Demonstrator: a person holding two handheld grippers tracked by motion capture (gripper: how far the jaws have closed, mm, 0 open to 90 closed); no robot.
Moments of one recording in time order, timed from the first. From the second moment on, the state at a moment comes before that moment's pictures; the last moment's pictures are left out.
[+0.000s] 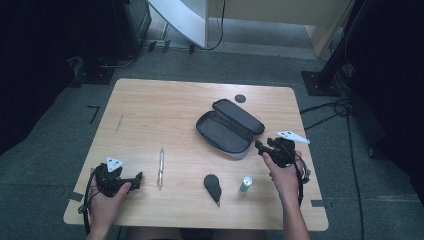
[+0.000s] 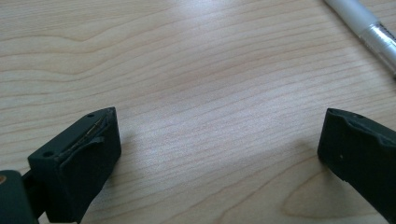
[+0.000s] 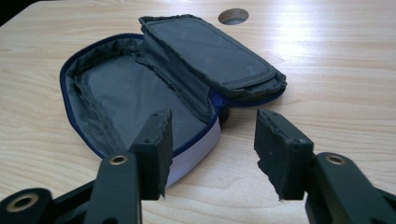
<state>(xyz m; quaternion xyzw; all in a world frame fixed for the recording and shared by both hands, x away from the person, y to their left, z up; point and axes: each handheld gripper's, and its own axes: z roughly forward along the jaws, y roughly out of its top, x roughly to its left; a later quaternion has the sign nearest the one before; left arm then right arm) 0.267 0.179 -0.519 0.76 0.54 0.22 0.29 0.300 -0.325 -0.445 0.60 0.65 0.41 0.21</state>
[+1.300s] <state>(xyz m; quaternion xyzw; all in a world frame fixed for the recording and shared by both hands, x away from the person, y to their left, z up) 0.268 0.179 -0.519 0.76 0.54 0.22 0.29 0.362 -0.289 -0.480 0.66 0.68 0.27 0.14</state>
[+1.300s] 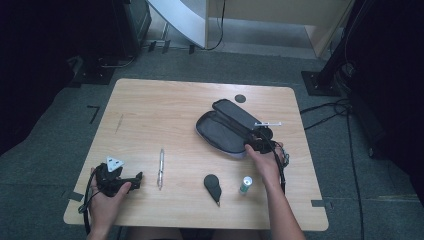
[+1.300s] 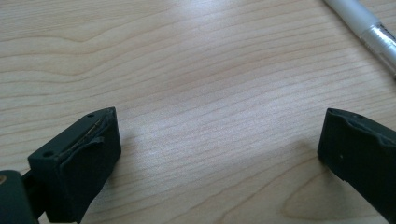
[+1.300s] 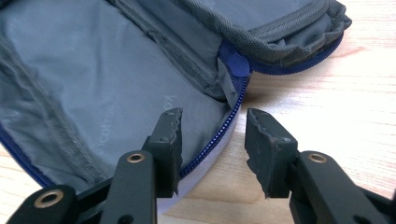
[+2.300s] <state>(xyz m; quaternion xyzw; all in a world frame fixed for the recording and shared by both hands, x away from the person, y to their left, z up) 0.268 0.179 -0.519 0.76 0.54 0.22 0.29 0.358 -0.279 -0.480 0.63 0.71 0.30 0.11</state>
